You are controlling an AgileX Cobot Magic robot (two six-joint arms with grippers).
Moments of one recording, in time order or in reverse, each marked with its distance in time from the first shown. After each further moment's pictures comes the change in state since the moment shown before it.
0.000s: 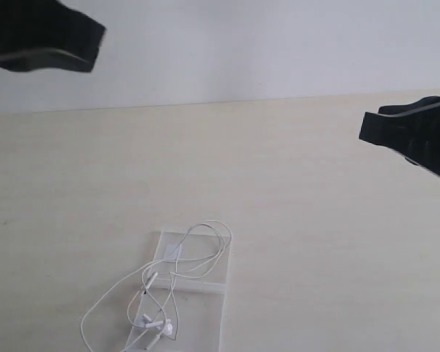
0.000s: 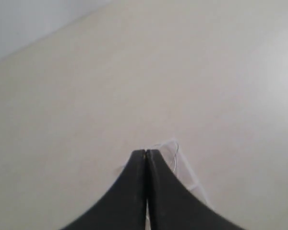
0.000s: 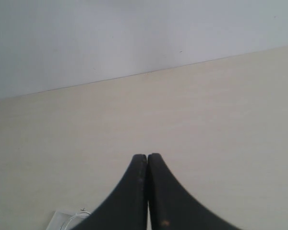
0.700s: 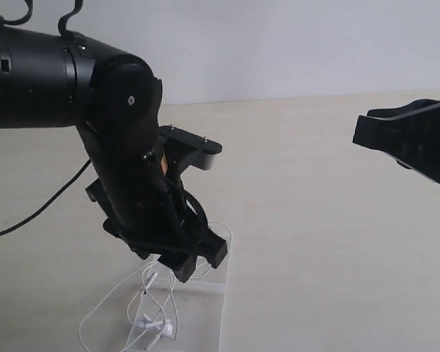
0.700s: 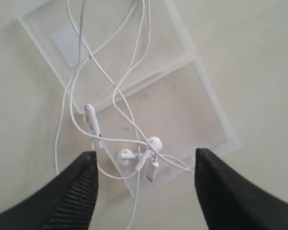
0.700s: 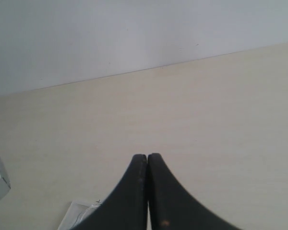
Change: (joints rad) left arm -0.023 0.618 -0.025 -0.235 0.164 0.108; right arm 0.000 0.000 0.000 0.006 -0.056 0.000
